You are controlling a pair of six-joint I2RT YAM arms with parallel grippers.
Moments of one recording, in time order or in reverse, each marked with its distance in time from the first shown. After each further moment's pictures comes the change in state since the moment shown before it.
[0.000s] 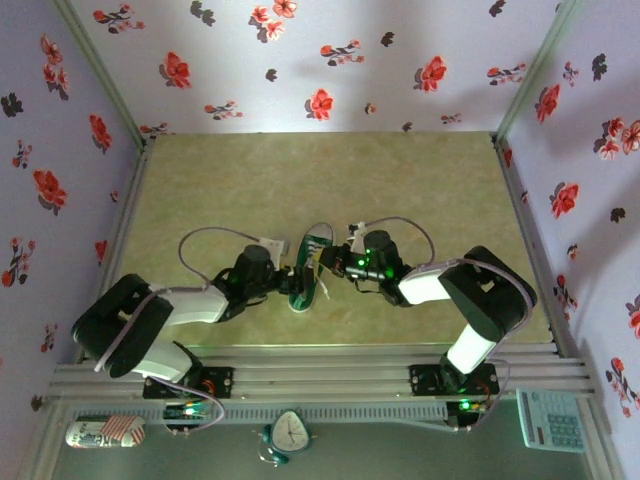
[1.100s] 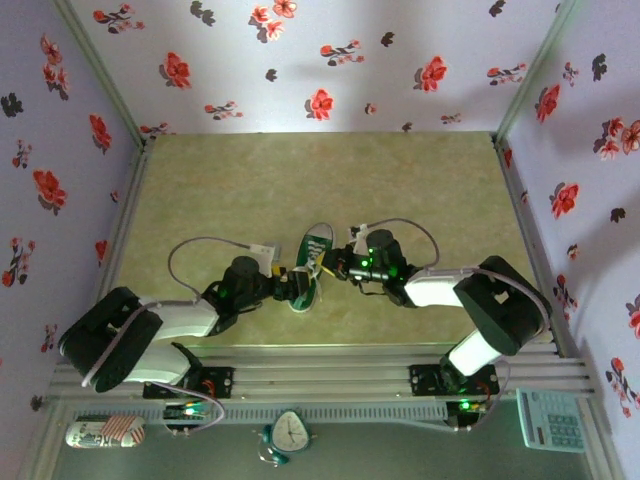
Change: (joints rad) left arm -0.009 -0.102 -0.130 0.158 -0.026 -0.014; right arm -0.001 -0.098 -0.008 -0.125 -0.037 0.038
